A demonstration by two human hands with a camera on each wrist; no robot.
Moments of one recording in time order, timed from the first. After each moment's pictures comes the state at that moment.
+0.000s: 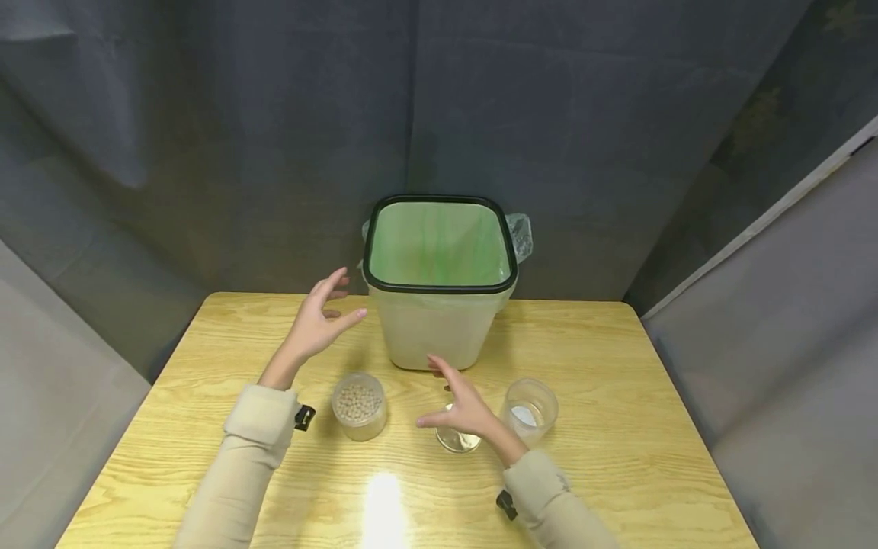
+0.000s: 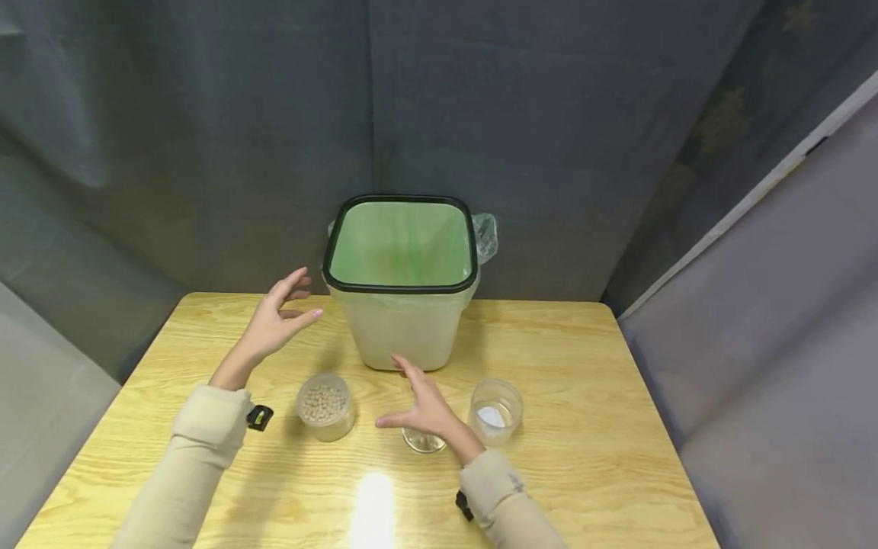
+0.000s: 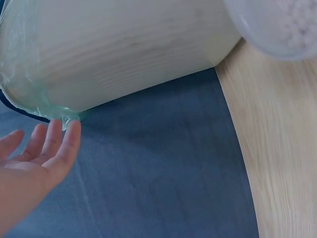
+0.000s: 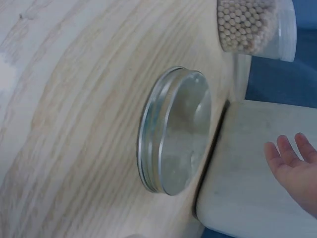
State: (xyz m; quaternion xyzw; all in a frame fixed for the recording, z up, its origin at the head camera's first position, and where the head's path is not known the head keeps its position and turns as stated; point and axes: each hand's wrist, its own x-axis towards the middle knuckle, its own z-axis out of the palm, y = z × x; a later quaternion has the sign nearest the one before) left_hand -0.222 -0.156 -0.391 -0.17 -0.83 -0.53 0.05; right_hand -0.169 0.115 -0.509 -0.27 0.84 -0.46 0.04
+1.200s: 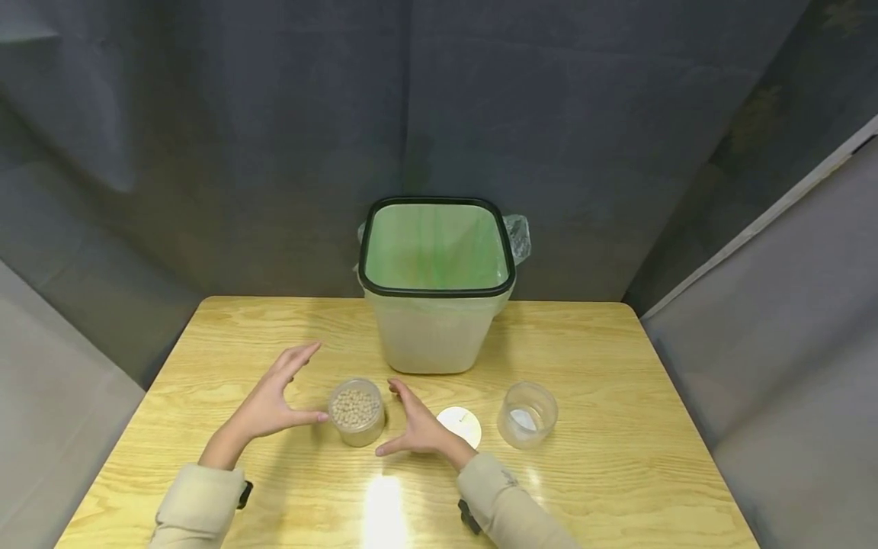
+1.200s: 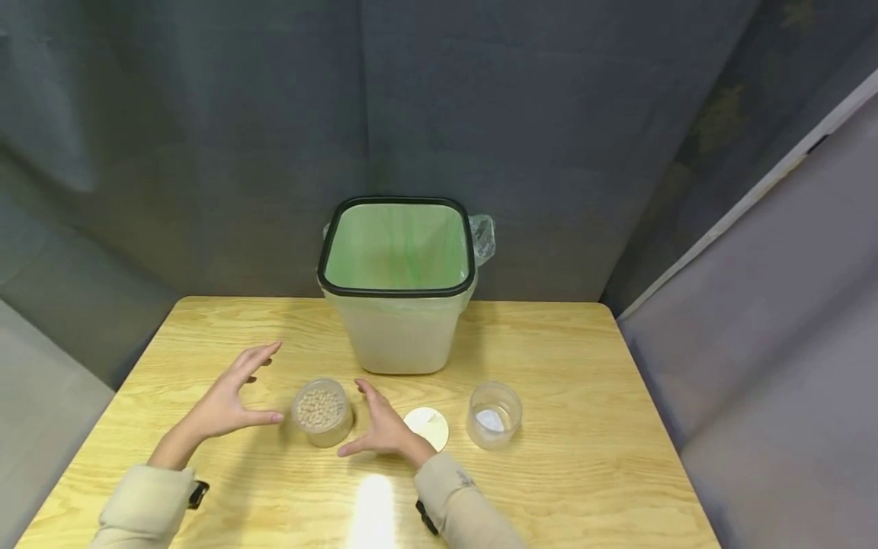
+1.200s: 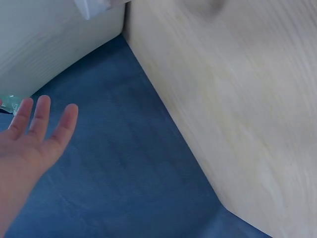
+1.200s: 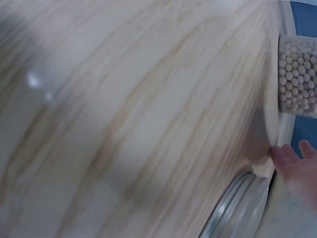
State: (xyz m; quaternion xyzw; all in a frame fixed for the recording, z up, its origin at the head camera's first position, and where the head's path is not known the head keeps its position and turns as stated) left_hand -0.152 -0.214 -0.450 -0.25 -0.88 -0.39 0.03; right_hand -0.167 0.055 -0.563 -0.27 0.84 -0.44 0.14
